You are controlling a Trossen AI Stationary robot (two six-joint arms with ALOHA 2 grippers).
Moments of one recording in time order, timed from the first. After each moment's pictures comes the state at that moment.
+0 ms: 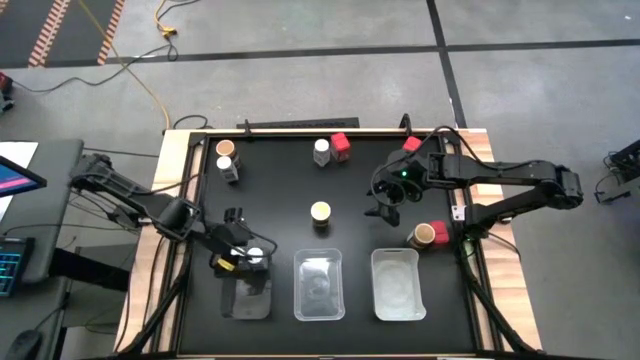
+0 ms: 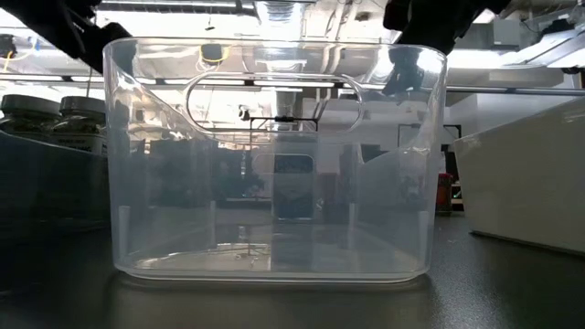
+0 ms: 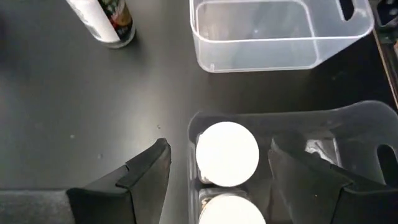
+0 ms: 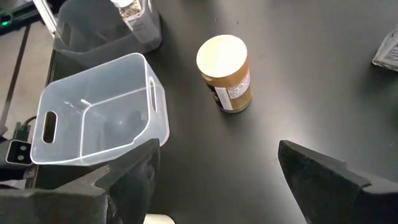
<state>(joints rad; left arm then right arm) -0.45 0.98 0.84 -0.73 -0.24 -0.34 -0.16 1.18 0.99 -0.56 -0.21 0.17</state>
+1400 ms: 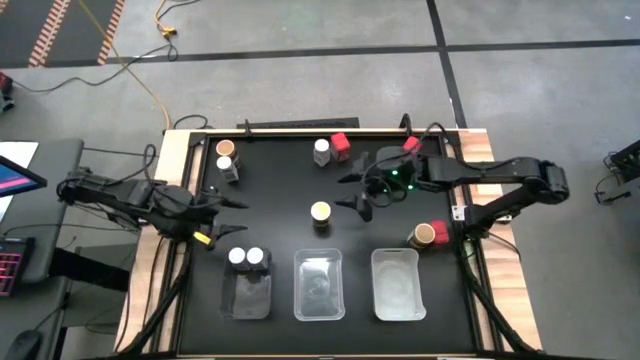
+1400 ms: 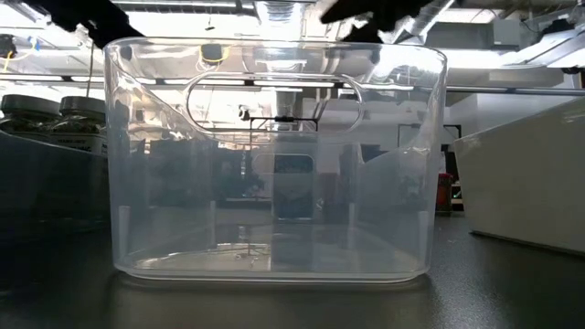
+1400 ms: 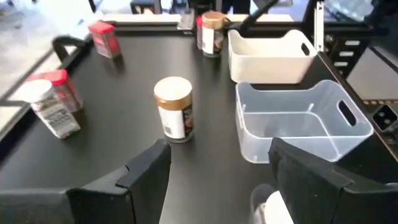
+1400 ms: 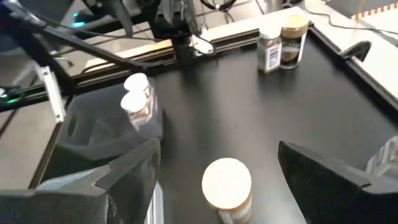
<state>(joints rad) -0.26 0.52 0.64 -0.48 -0.29 -0.10 -0.11 1.34 1.11 -0.22 -0.07 0.18</state>
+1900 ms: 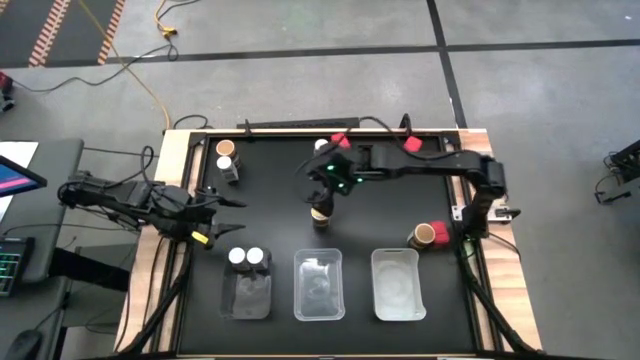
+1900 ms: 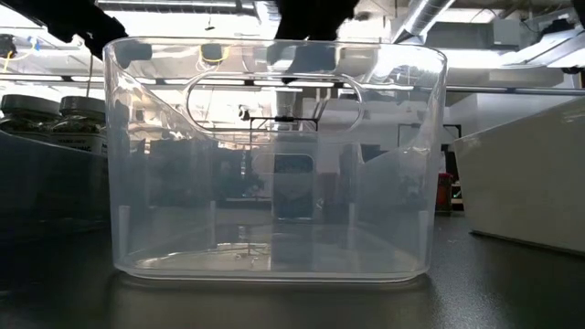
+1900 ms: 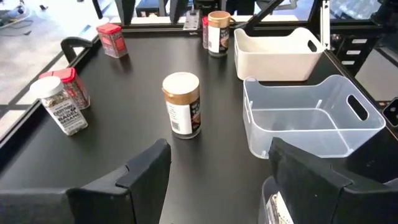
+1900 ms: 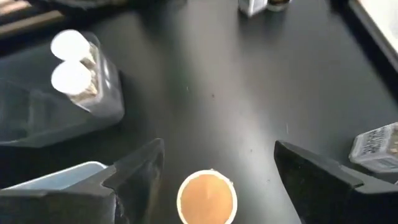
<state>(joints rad) -0.24 0.45 0.58 -0.48 -0.29 -0.08 -0.11 1.83 1.75 -0.74 0.01 0.18</state>
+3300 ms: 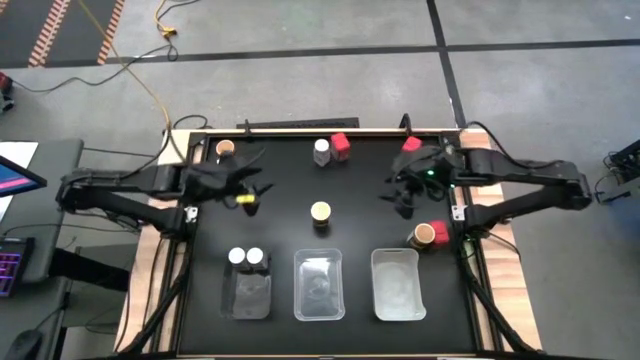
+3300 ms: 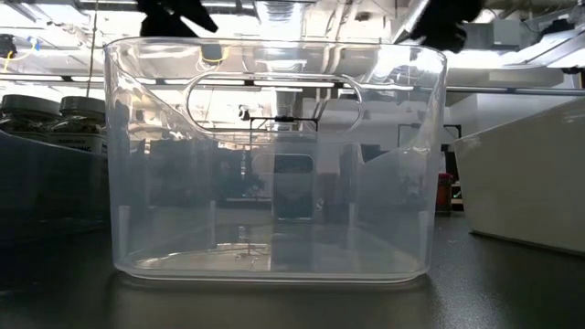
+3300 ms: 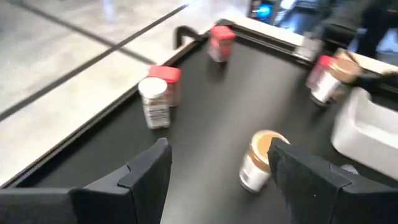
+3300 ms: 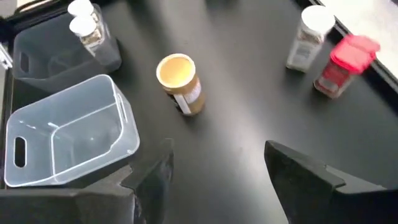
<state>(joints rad) 0.00 0.95 1.02 -0.54 -0.50 -0.35 -0.09 1.05 1.11 -0.81 0.08 0.29</state>
